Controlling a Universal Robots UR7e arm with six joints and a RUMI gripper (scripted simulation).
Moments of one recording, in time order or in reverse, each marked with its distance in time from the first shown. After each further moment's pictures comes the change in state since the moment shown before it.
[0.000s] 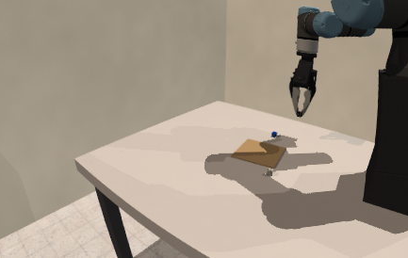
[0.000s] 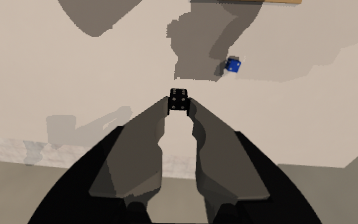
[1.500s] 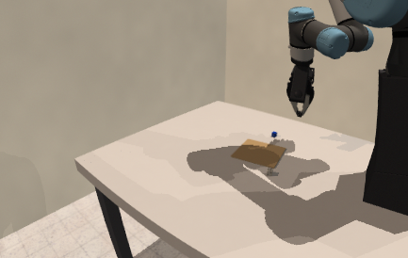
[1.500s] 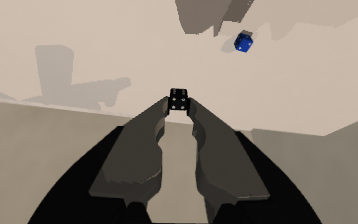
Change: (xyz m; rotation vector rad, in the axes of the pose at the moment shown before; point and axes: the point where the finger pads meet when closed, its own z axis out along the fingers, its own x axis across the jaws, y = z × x) arm 0.000 -0.003 0.000 -0.396 0.001 -0.040
